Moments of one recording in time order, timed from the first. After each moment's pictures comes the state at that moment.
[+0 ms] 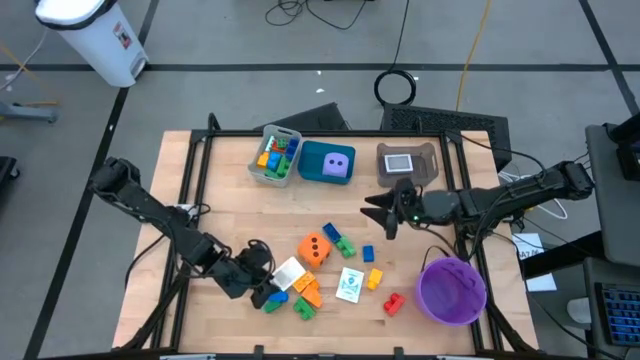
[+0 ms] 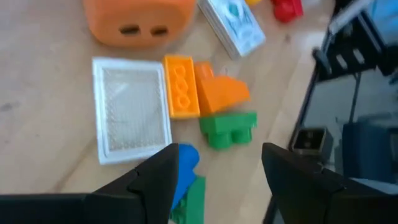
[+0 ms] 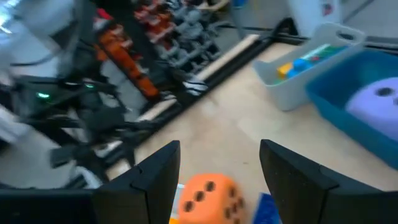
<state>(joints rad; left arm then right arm) -0.64 1.38 0.84 -0.28 -0.28 -1.25 0.21 1.00 0.66 0.12 0.41 0.69</state>
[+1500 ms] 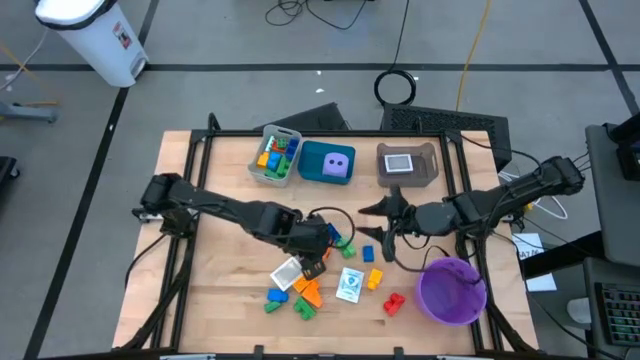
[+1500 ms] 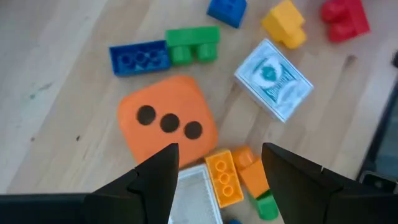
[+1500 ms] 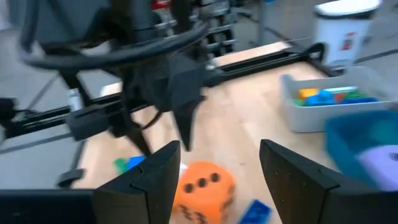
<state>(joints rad) -0.26 1.83 1.67 -0.98 -0.08 -0.72 0.35 1.14 0.93 -0.12 0.45 0.37</state>
